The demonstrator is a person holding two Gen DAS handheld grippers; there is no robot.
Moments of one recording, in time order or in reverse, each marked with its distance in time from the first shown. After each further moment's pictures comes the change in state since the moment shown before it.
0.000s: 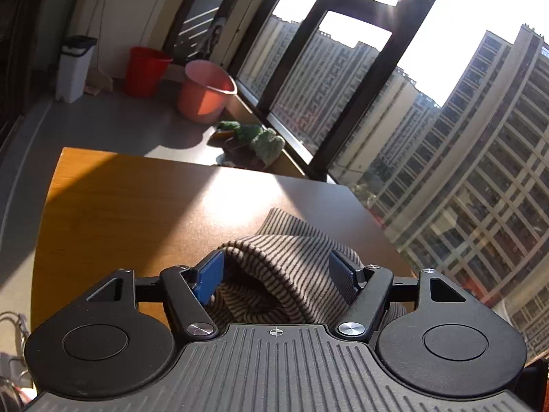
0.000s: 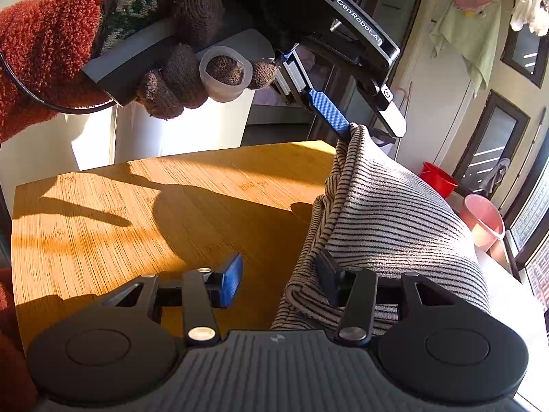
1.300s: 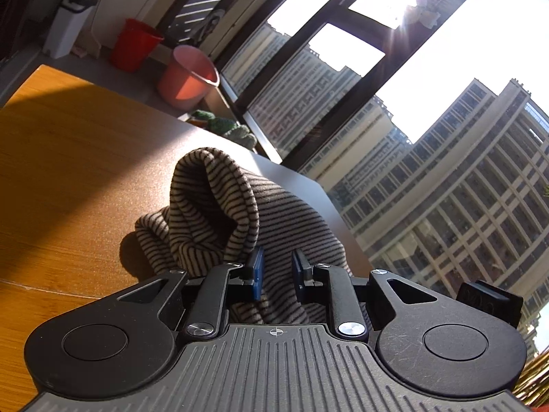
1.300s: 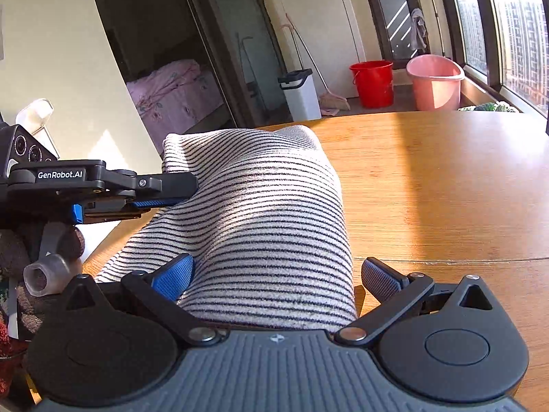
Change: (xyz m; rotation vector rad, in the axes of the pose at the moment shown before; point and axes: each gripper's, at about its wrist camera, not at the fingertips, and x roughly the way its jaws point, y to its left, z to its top) left arm 0.029 0.007 -0.072 -0.159 -0.040 -0.184; right arm 0.026 -0.133 -0.037 0.656 0.035 -0.031
